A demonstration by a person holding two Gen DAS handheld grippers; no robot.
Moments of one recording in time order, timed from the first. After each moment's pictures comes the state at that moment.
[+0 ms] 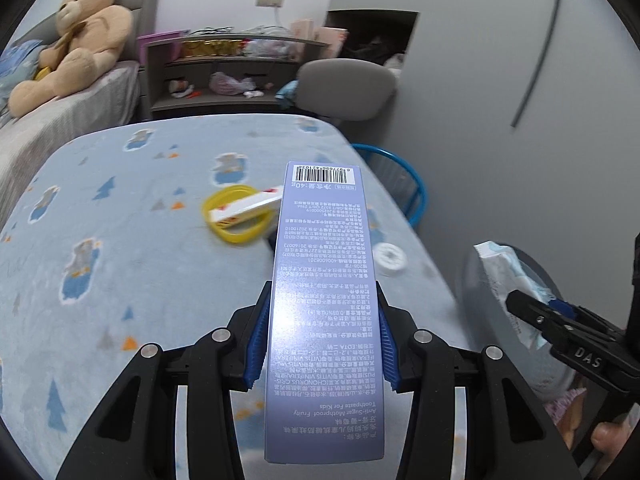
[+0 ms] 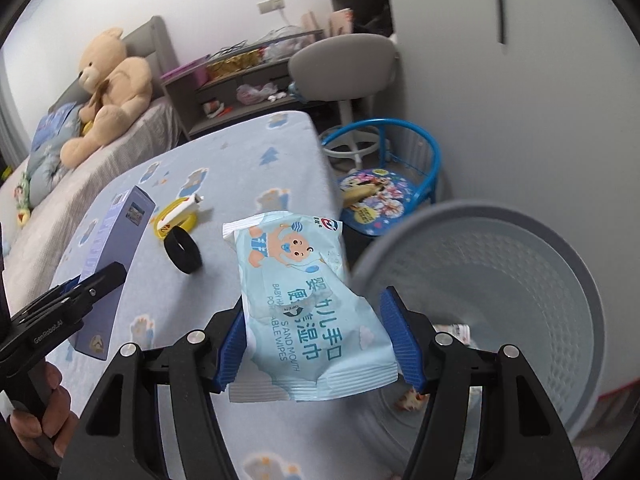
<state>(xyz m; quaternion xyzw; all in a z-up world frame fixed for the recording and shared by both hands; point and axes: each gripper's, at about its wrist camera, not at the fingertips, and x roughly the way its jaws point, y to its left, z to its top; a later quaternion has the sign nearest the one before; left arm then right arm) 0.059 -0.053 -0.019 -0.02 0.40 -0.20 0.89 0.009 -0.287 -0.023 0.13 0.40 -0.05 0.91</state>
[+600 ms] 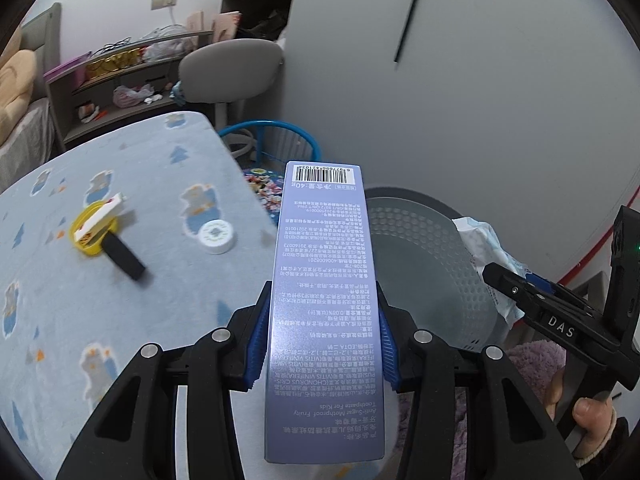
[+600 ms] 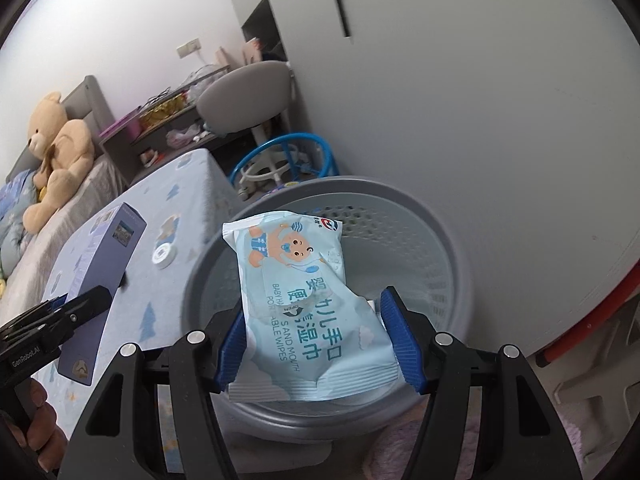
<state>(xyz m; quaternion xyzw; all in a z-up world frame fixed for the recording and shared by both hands) 0.008 -0.181 -0.014 0.05 0.41 -0.32 0.85 -0.084 -0.397 -0.033 0.19 0.36 -0.16 0.90</state>
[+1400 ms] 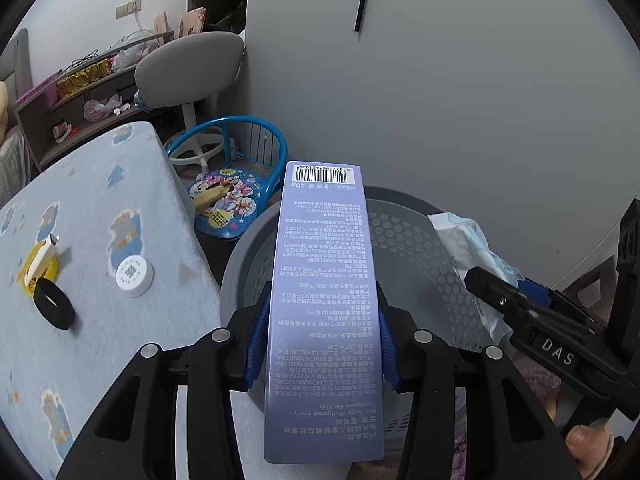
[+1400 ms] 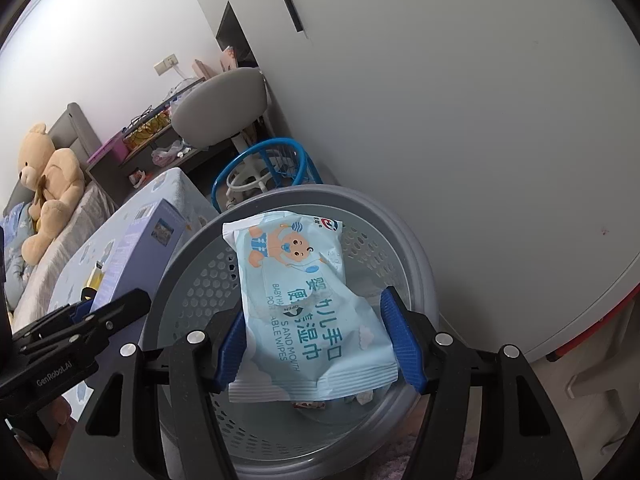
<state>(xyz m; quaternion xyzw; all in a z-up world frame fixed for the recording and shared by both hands) 0.023 -0.276 -0.035 0.10 0.42 -0.33 0.84 -0.081 -0.440 -0.054 0.23 0.35 -0.16 0.89</state>
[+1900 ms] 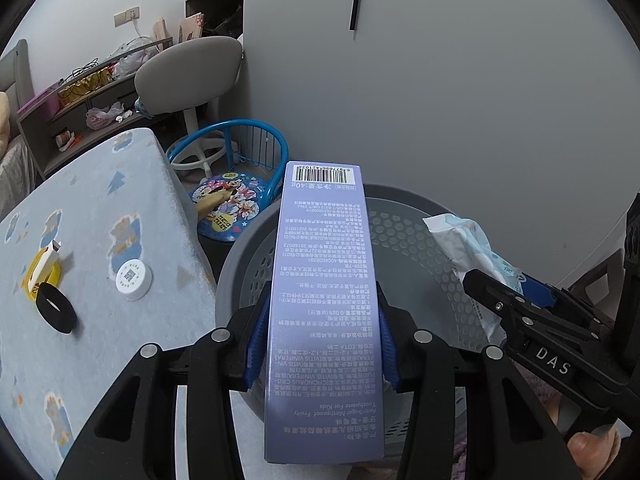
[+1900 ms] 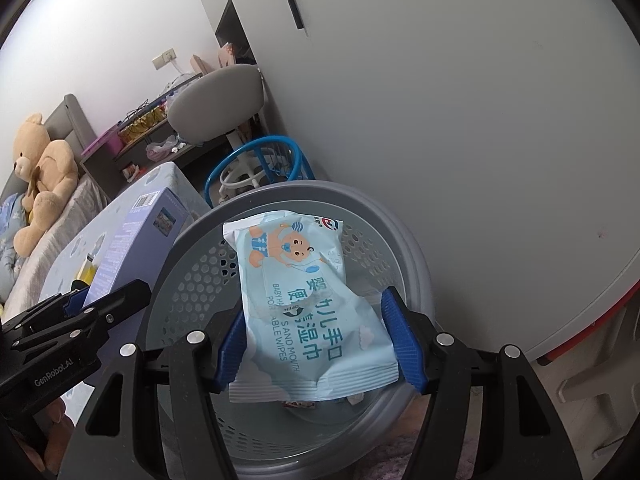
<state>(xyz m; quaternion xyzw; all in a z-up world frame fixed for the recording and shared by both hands) 0.017 -0.283 -0.036 0.11 0.41 -0.32 0.85 -0.079 -0.436 -0.054 0.22 0.35 -0.17 0.89</state>
